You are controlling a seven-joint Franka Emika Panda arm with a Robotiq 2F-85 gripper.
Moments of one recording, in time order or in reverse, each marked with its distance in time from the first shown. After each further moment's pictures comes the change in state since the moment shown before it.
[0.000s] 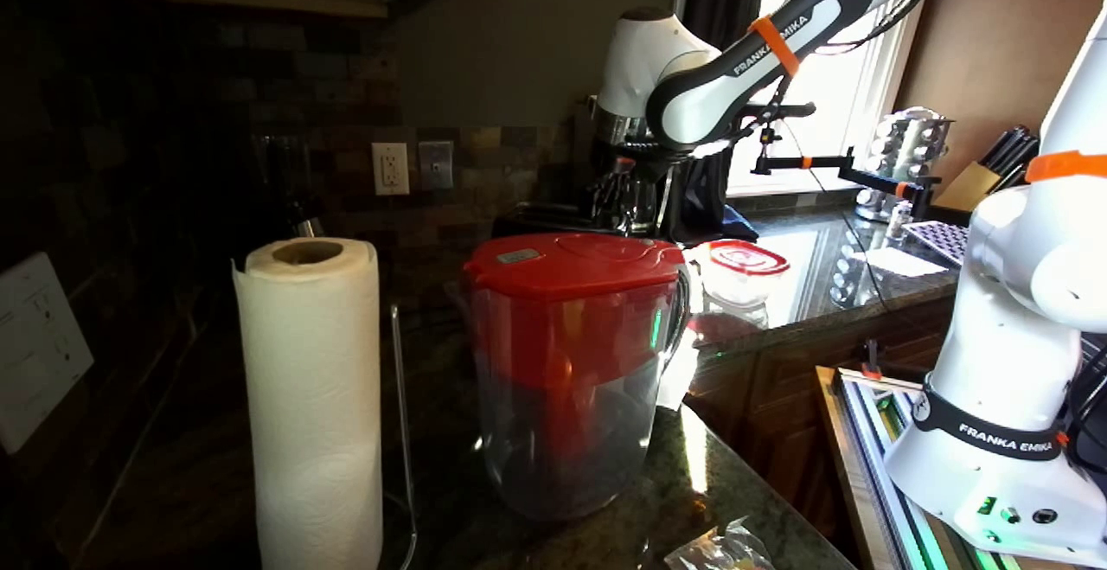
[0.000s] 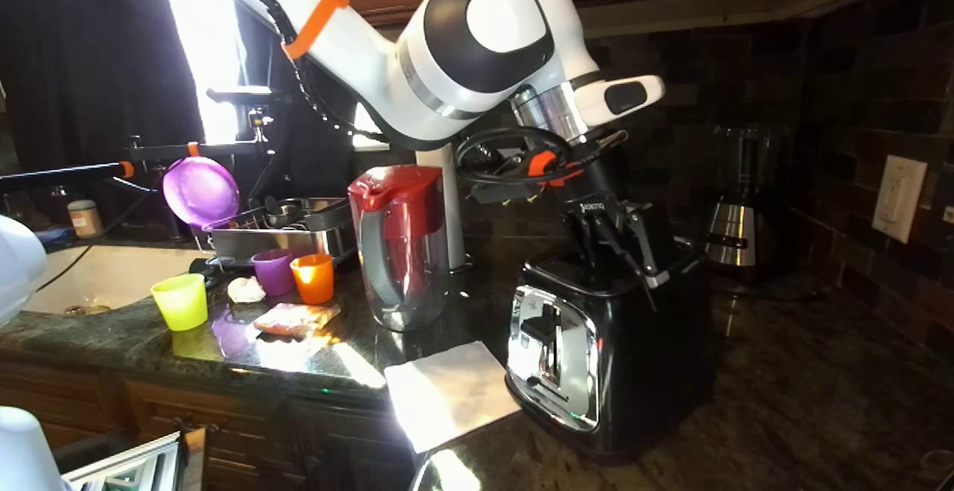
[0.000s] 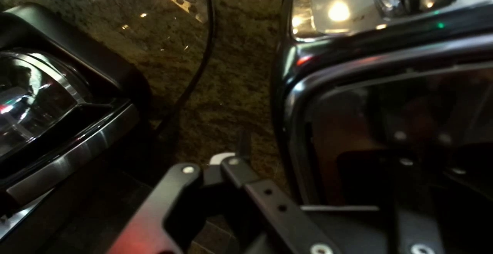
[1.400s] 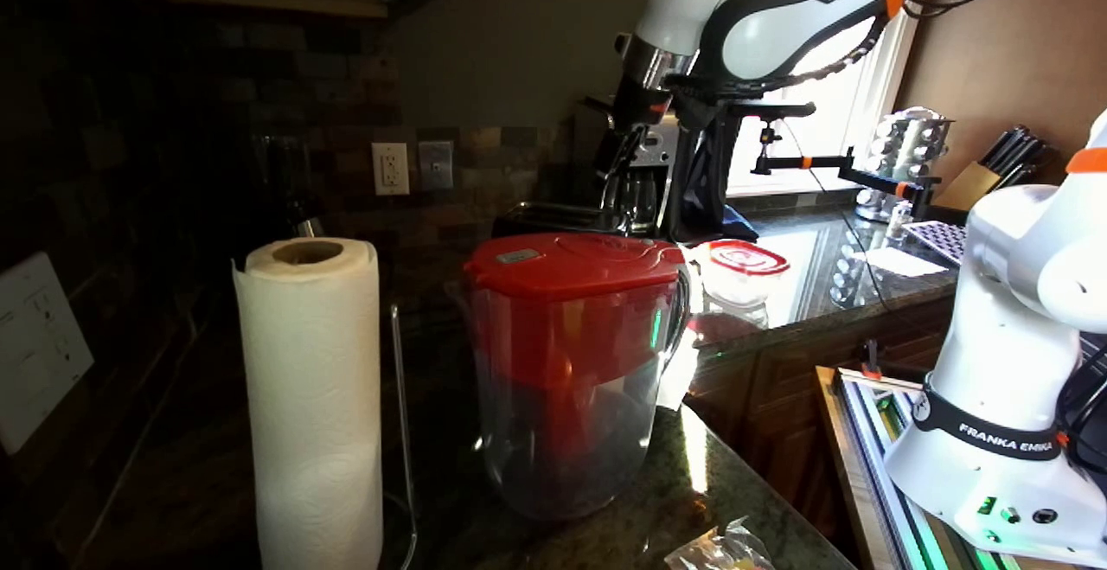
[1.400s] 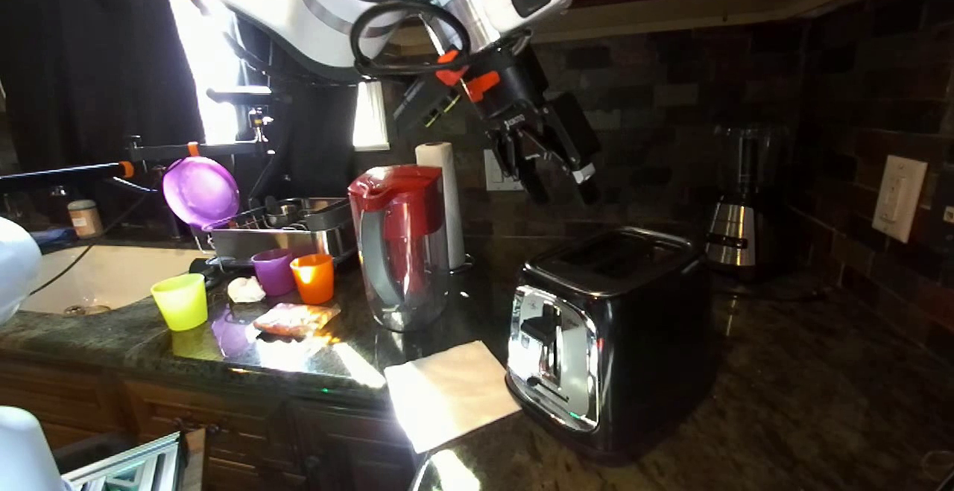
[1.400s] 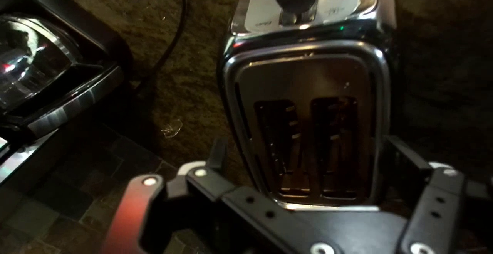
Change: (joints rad) arm 0.035 -0.304 0.072 -0.116 0.113 -0.087 -0.104
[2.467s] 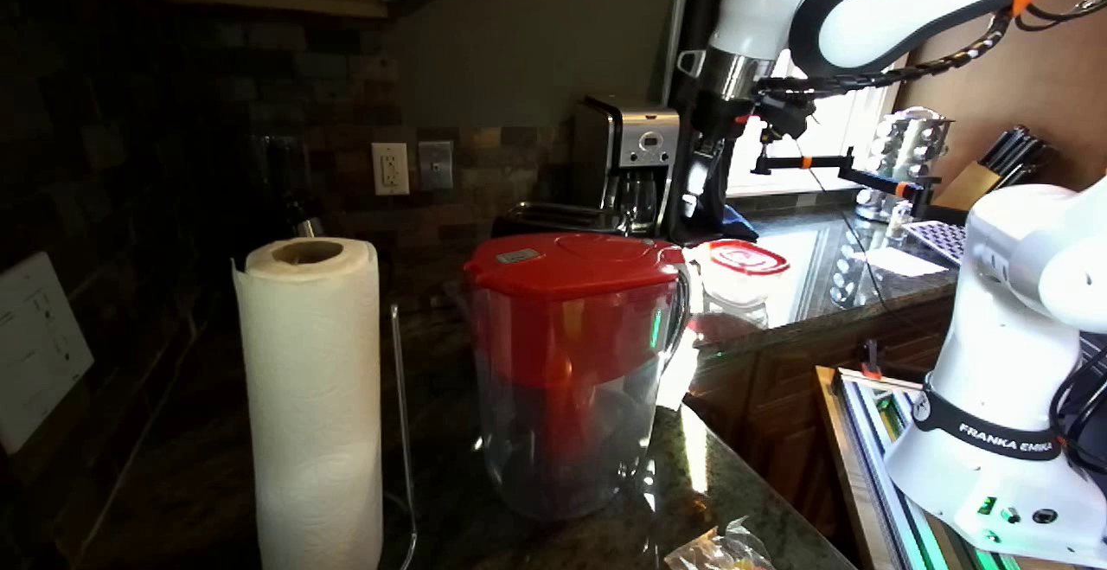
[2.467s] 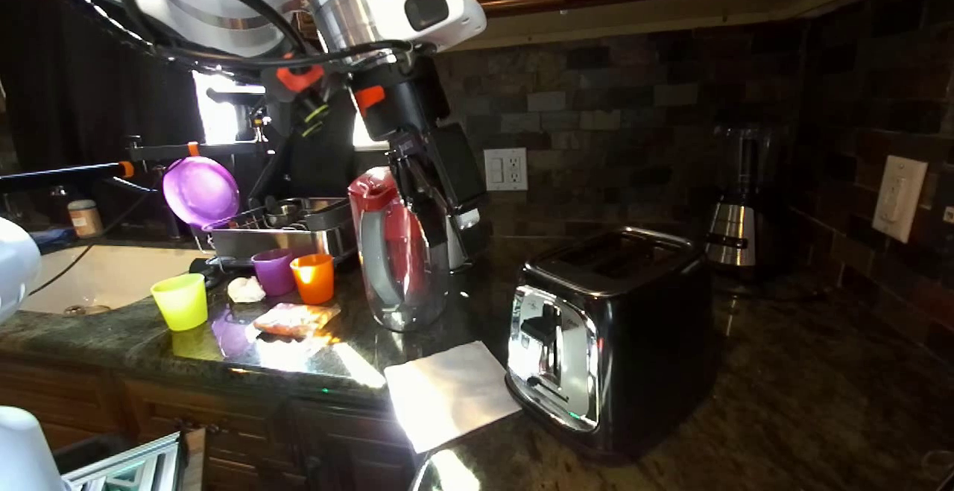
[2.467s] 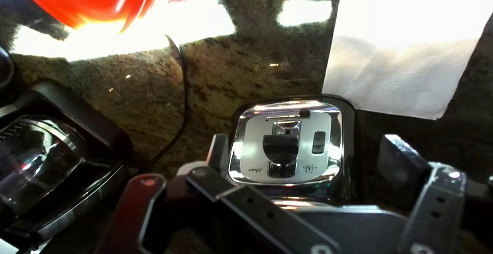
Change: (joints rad) arm 0.005 -0.314 -0.019 -0.233 0.076 -0.231 -0.138
